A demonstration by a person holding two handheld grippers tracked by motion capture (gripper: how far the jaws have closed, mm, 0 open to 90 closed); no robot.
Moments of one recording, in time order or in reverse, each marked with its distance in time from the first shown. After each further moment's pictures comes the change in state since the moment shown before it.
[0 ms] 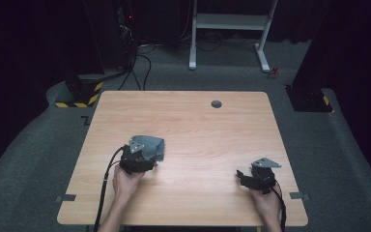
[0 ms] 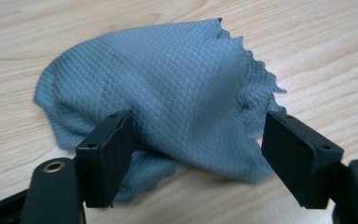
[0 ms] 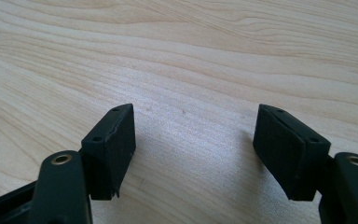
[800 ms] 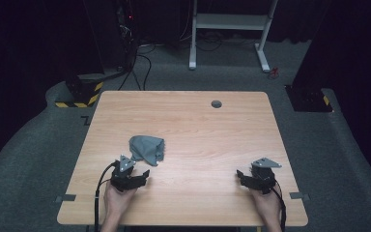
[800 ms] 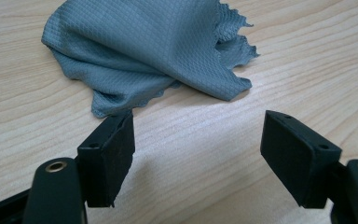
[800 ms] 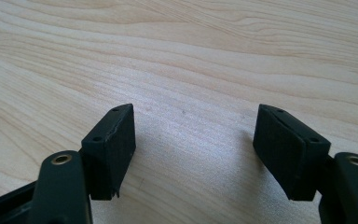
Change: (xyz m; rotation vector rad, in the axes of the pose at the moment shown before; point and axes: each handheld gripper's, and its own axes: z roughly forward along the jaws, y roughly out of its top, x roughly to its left) left arm -0.008 -0.047 -0.039 -0.059 -0.021 0.008; right arm 0.000 0.000 0.000 0.000 0.001 0.000
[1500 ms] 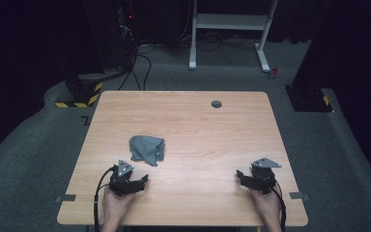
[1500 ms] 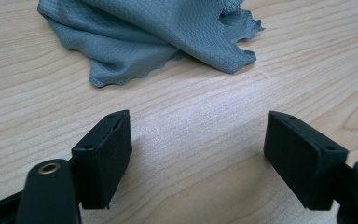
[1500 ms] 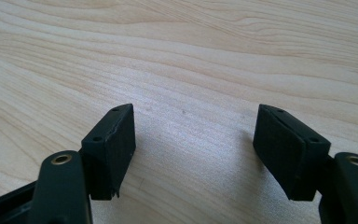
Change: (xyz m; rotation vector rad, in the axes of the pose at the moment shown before) left arm 0.000 -0.018 -0.002 0.013 0.000 -0.012; right arm 0.000 0.000 0.000 0.000 -0.001 0.000
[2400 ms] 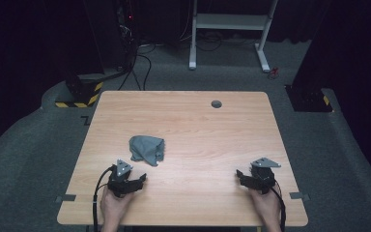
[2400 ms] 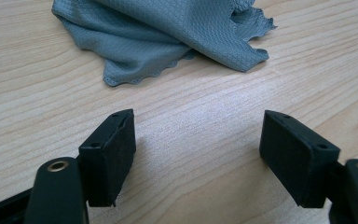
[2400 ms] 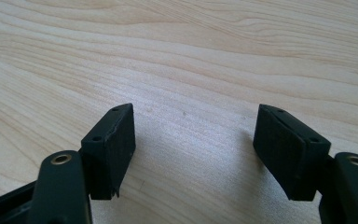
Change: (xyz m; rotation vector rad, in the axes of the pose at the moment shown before) left arm 0.005 -0.001 -0.001 -0.001 0.023 0.008; right arm 0.001 0.001 0.001 -0.001 -0.002 0.000
